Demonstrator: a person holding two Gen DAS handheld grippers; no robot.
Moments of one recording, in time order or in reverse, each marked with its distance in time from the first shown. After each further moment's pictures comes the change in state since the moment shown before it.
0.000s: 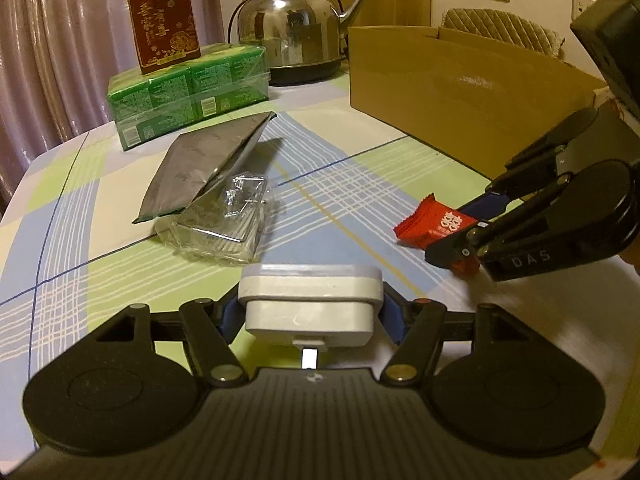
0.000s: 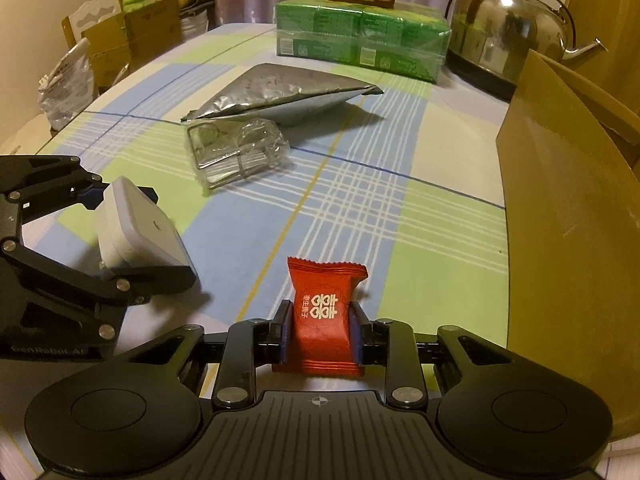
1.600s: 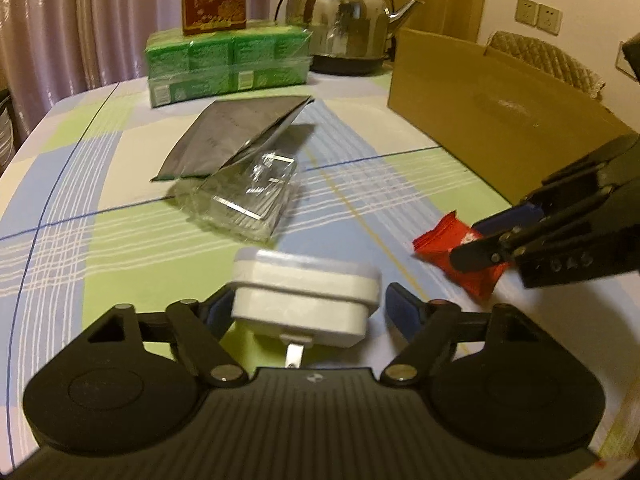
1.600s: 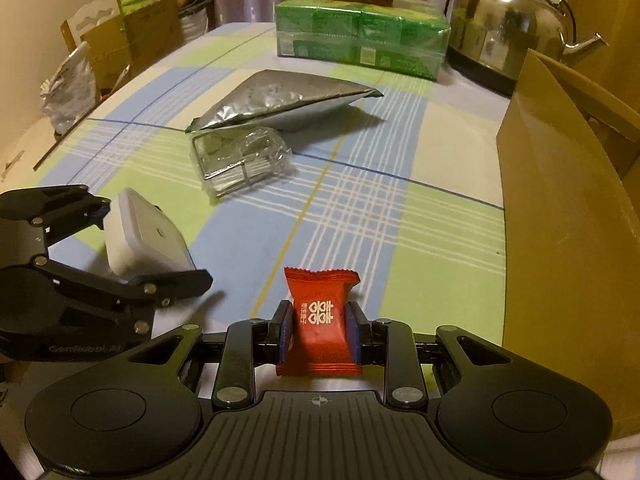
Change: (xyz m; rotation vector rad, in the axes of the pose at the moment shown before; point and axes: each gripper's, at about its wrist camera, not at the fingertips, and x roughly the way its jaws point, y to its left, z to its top) left arm 0.004 0.009 0.000 -0.173 0.022 0.027; right arm -0.008 -0.002 0.010 0.019 0.023 0.025
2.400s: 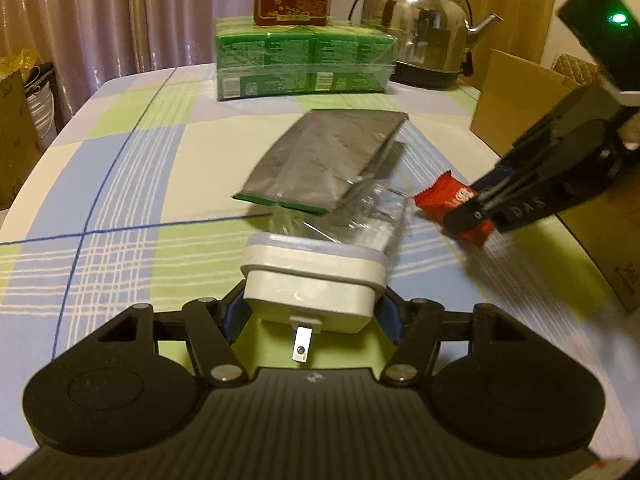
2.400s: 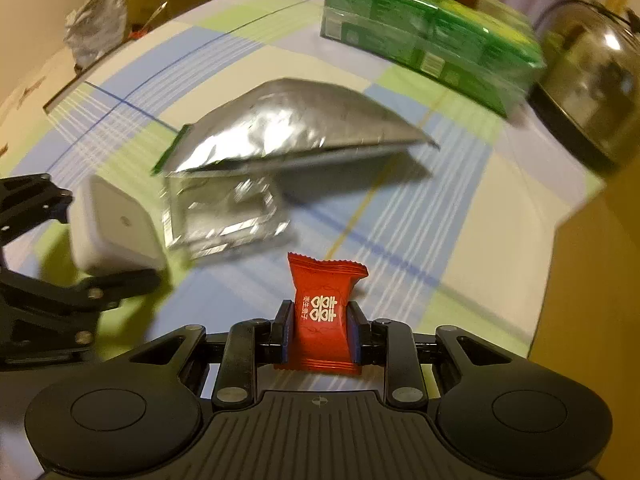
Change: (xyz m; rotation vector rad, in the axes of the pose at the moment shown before) left arm 0.021 0.051 0.022 -0.114 0.028 0.111; right arm 0.059 -0.002 0.085 -0.202 0.152 0.042
